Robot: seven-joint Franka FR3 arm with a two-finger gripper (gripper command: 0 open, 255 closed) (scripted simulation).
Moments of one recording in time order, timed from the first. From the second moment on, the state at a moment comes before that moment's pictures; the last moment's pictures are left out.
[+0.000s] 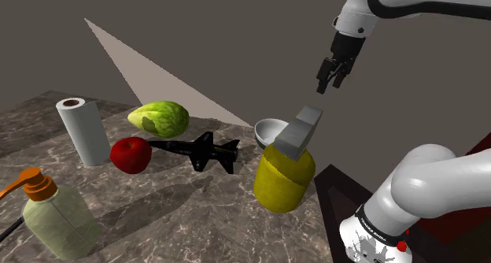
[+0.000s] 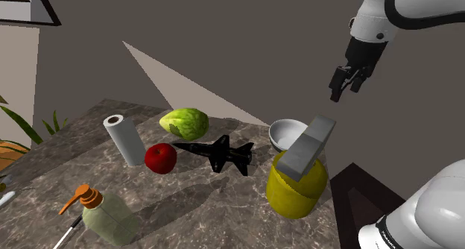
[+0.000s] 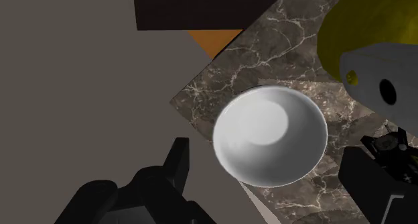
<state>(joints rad) -0.01 -0.75 0.01 -2.36 -0.01 1.60 0.03</state>
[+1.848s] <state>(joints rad) 0.18 0.14 0.19 -1.91 0.05 1.93 -0.05</state>
